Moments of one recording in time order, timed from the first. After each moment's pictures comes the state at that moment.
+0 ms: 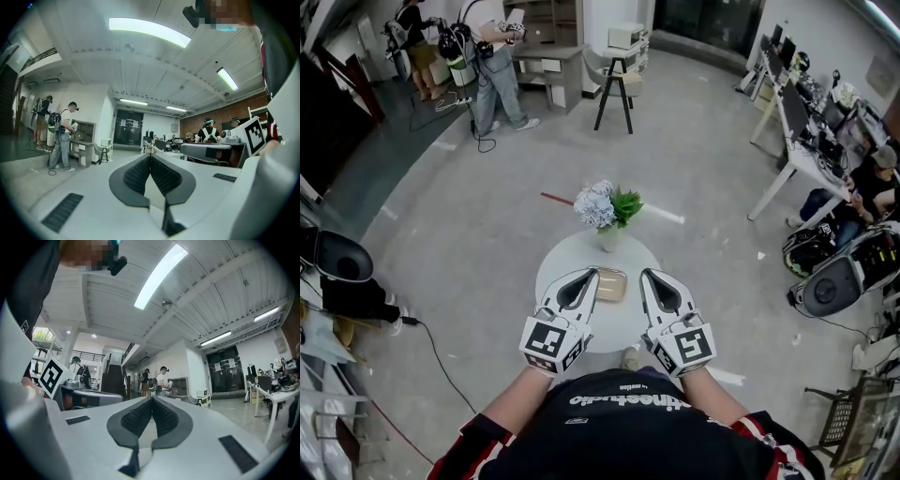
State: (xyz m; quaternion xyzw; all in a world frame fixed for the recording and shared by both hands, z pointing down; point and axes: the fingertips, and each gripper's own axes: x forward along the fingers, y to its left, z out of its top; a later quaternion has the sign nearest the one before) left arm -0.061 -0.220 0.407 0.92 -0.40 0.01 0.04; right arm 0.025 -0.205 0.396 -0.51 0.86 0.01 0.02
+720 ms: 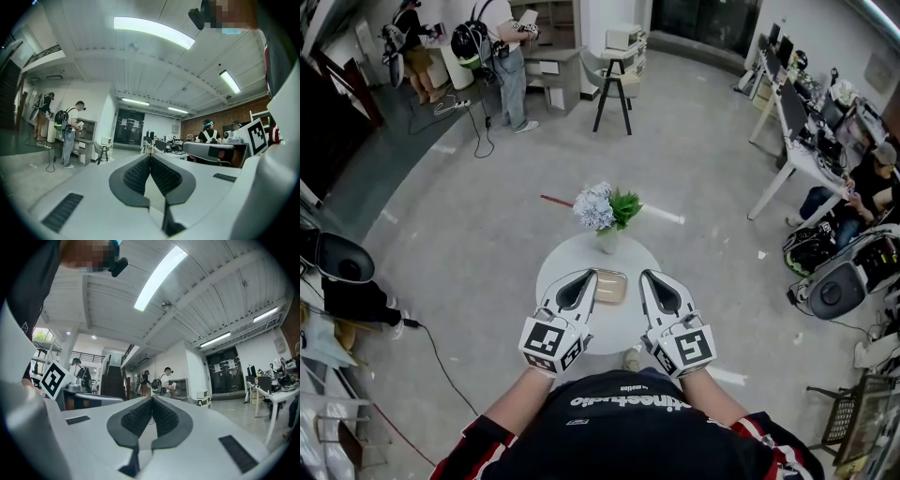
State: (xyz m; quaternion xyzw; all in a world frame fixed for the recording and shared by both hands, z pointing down) left arm -0.066 -0.223 0.411 0.92 -0.40 0.00 0.06; right arm 0.022 -0.203 0.392 -0.51 0.86 0.01 0.03
